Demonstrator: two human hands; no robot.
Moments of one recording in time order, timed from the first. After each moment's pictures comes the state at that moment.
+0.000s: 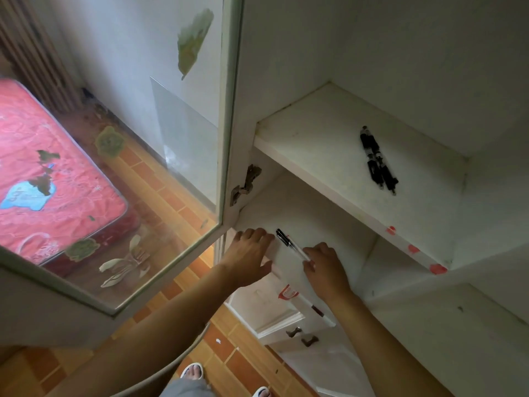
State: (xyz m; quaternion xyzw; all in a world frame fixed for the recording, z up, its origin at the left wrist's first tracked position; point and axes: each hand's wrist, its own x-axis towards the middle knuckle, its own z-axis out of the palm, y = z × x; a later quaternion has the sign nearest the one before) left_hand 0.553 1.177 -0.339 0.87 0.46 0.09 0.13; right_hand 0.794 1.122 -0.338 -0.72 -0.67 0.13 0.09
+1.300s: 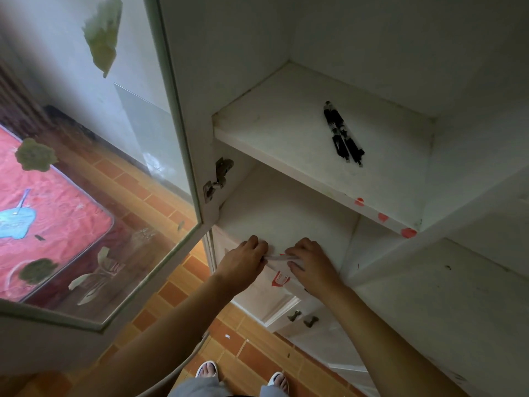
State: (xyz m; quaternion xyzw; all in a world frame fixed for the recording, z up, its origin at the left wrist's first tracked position) left_hand 0.575 1.152 -0.353 0.88 0.43 0.11 0.18; right_hand 0.792 1.090 -0.343 -0.68 -0.69 0.19 0.15
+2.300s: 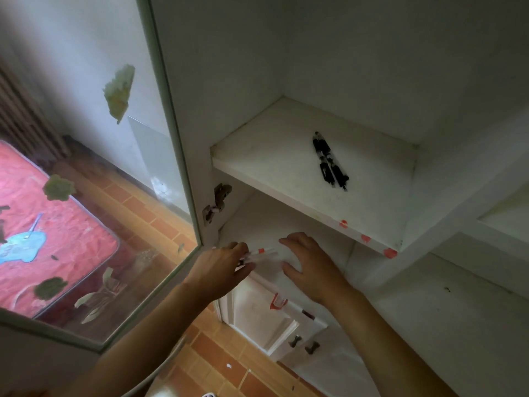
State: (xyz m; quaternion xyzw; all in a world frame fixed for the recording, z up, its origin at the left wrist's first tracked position) left_hand 0.538 1.157 -0.252 0.88 0.46 0.09 0.11; right_hand 0.778 1.097 -0.229 -0.64 -0.72 0.20 0.17
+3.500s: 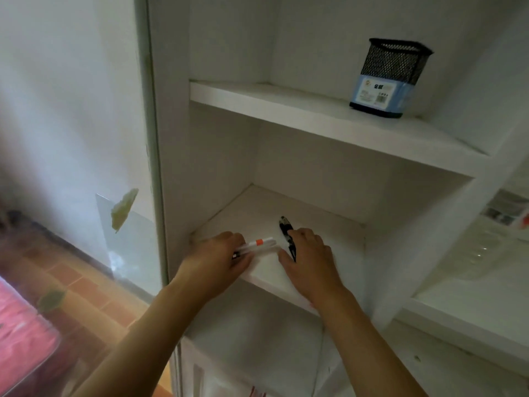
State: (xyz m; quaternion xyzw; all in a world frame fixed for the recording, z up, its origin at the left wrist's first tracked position) left_hand 0.571 1.236 -0.095 0.87 0.40 0.28 0.08; right_hand 0.791 1.168 -0.081 -0.76 -0.62 -0.01 0.20
